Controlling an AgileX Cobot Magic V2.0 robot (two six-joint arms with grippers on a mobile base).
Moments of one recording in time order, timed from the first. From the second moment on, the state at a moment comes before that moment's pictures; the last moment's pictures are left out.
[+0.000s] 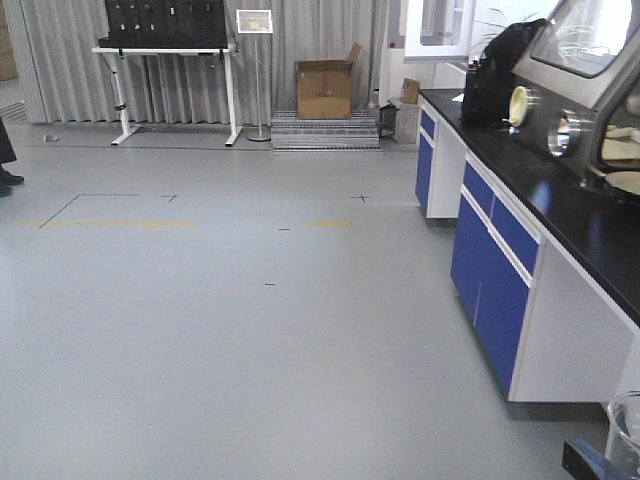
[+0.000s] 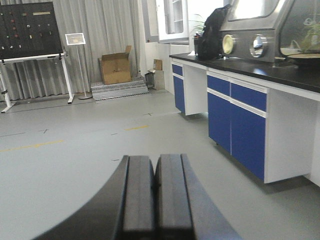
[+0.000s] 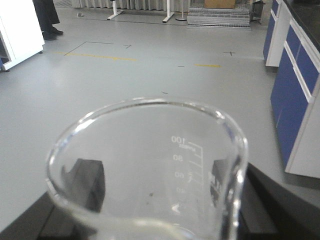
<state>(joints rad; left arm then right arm) -0.26 -0.01 0.03 -0.03 0.01 0.09 0.30 0.69 -0.43 -0.50 0.09 0.47</state>
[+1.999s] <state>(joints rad) -0.26 -0.01 0.03 -0.03 0.01 0.09 0.30 0.69 -0.43 -0.50 0.09 0.47</state>
